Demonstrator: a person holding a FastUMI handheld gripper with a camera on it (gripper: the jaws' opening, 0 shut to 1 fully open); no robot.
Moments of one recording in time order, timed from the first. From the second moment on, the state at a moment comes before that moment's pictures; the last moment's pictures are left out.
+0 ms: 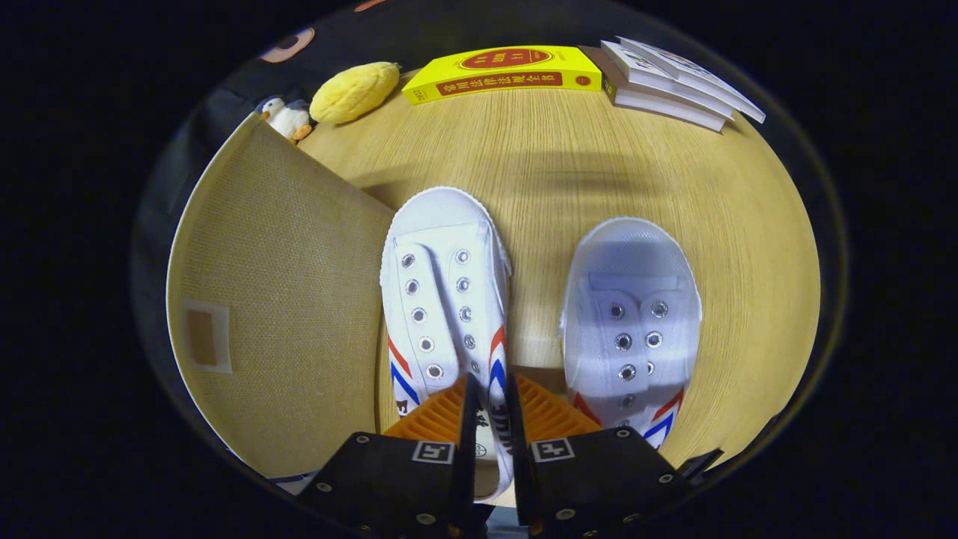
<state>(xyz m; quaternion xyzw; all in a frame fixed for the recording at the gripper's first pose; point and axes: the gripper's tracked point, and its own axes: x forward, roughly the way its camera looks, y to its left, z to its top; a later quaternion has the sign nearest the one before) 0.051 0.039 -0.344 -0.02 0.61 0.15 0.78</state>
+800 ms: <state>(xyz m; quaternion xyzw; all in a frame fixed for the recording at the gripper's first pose) 0.047 0.068 -0.308 0.35 0.44 0.20 0.80</state>
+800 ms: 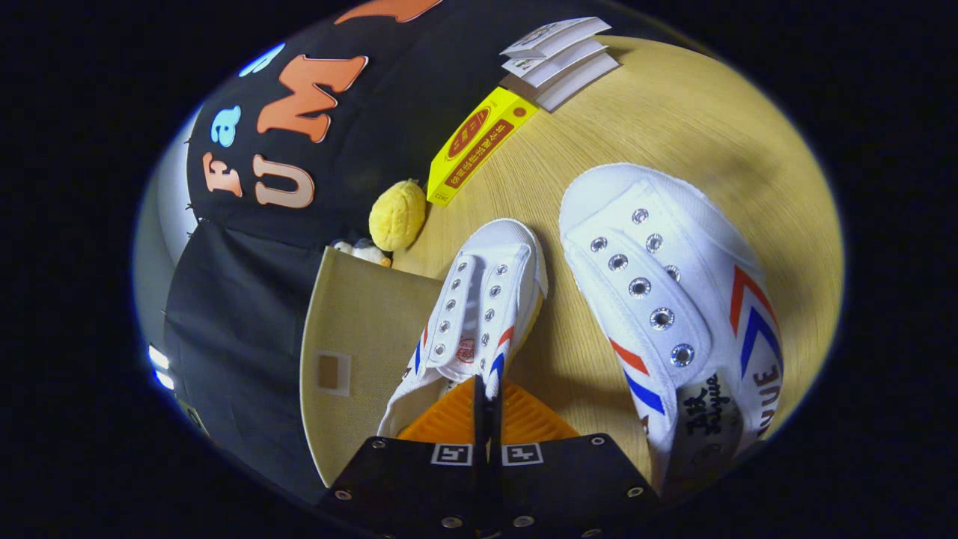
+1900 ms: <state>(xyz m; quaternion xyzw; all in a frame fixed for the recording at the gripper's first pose) 0.001 0.247 -0.170 0.31 0.38 0.27 0.83</state>
